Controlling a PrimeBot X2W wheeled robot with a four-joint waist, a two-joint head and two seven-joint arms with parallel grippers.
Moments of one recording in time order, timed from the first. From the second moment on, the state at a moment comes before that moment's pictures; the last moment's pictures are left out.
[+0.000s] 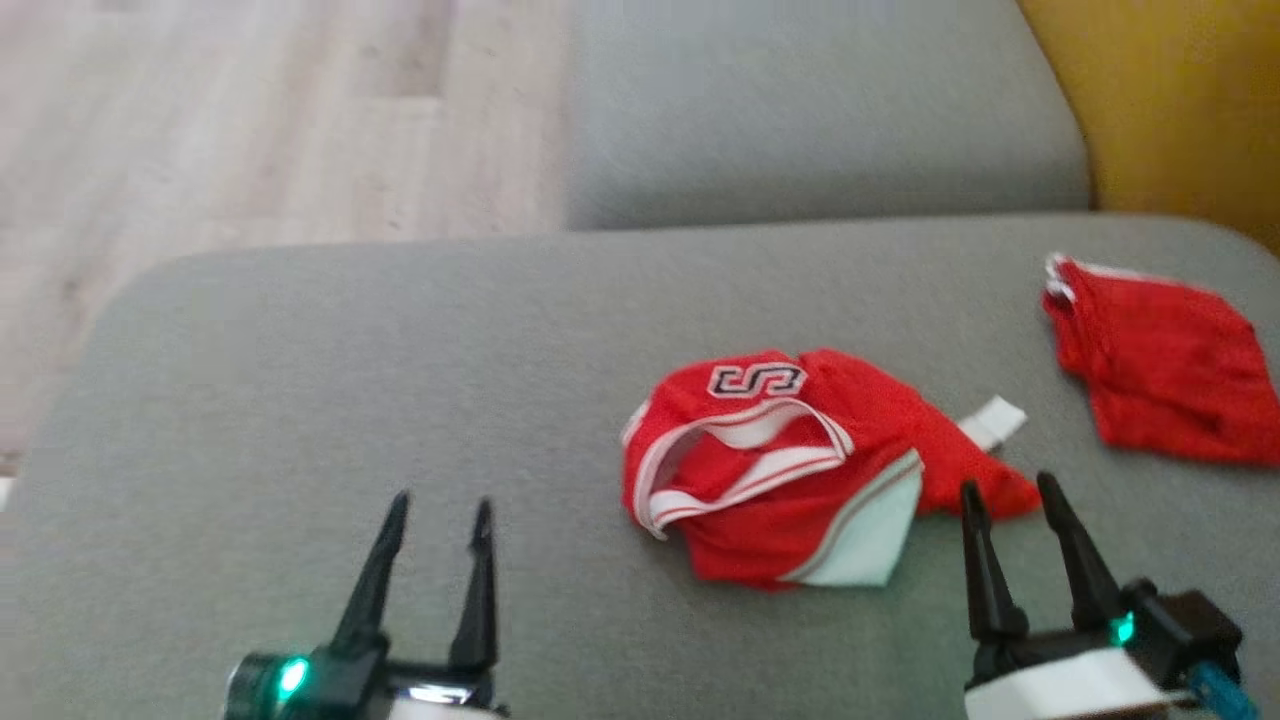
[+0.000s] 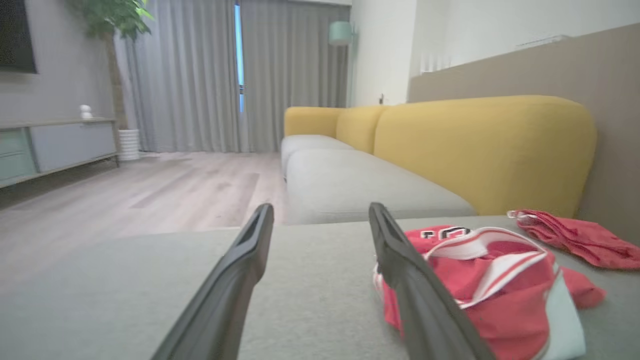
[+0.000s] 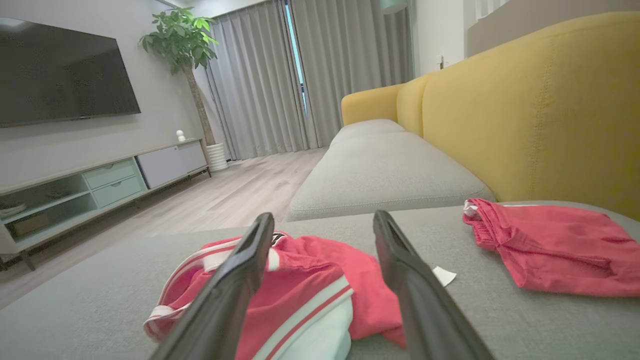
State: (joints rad) left arm 0.06 0.12 -0.39 0.09 -0.22 0.13 -0.25; right arm 0.14 -0.05 0.08 0.11 0.21 0.13 -0.26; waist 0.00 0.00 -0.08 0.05
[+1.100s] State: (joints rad) left arm 0.26 0.08 -0.26 0.06 -0.09 0.07 -0.25; right arm 0.24 -0.04 0.08 0.13 0.18 0.13 -0.26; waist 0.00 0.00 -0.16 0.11
